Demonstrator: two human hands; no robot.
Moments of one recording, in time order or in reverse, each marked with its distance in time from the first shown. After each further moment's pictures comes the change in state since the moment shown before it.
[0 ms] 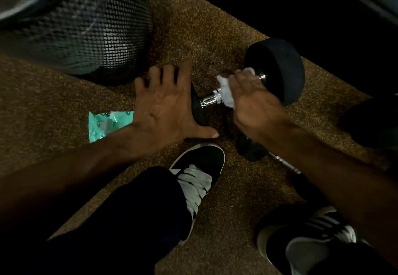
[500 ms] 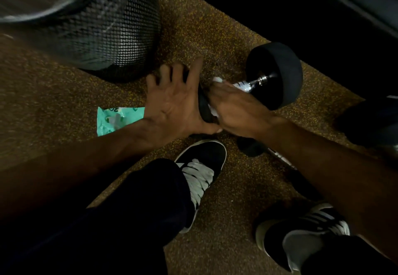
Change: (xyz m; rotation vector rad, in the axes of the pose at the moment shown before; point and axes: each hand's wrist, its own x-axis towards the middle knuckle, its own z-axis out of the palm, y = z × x) left_hand -0.005 0.000 0.006 -0.056 0.090 0.031; right_hand 0.015 -0.020 -0.002 0.075 -0.001 -0.417
